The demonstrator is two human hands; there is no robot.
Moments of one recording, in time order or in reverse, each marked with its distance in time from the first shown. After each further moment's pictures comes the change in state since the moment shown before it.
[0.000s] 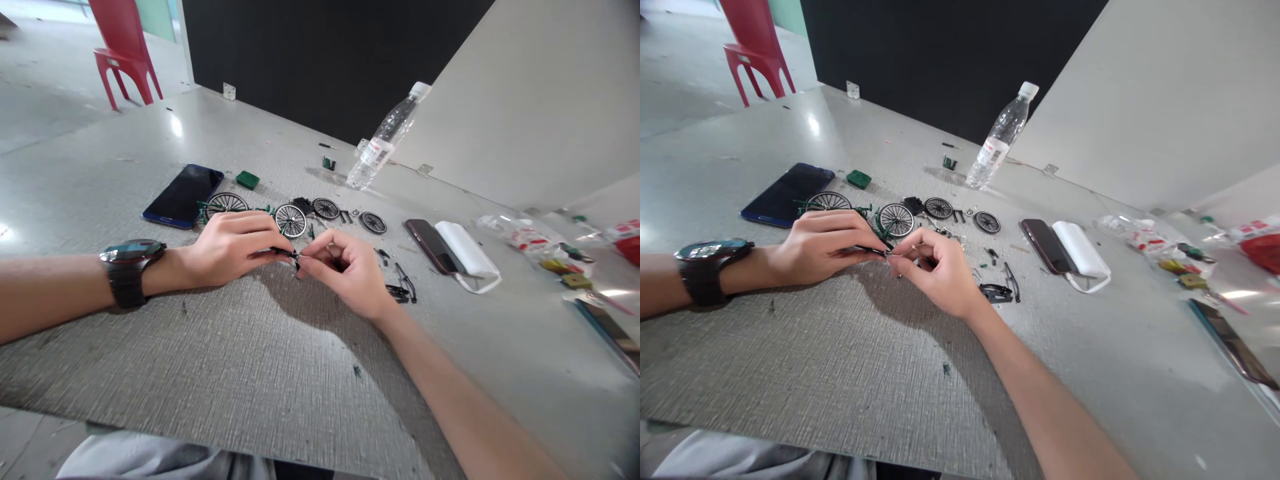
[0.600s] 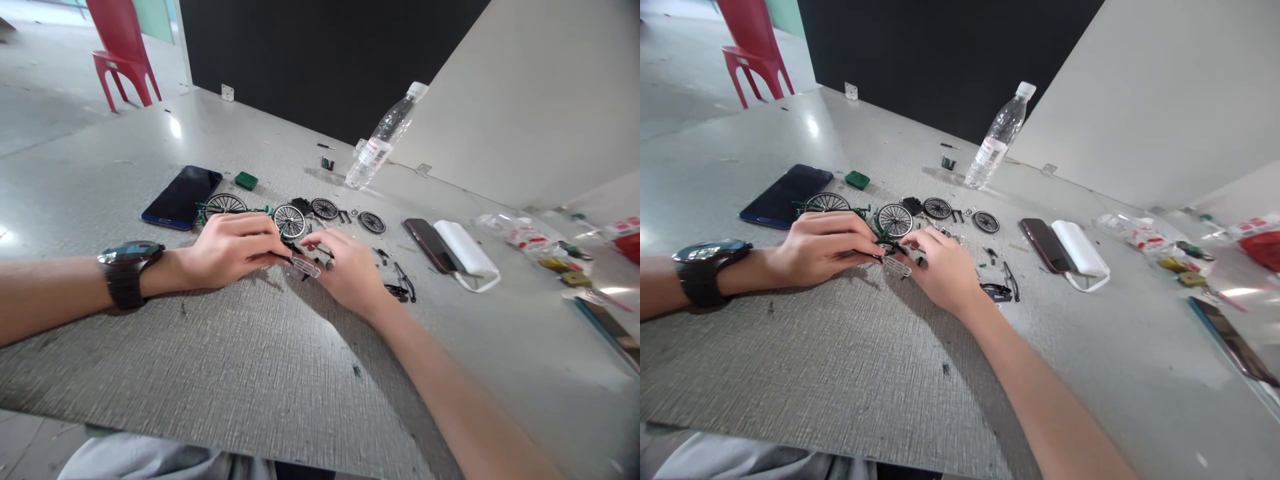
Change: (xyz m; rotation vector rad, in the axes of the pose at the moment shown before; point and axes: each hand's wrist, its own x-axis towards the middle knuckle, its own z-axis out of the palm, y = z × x) left_hand -0.002 -0.001 0.000 0.018 0.021 0.042; right_hand 0.007 0.013 -0.006 -0.605 0.081 -0.185
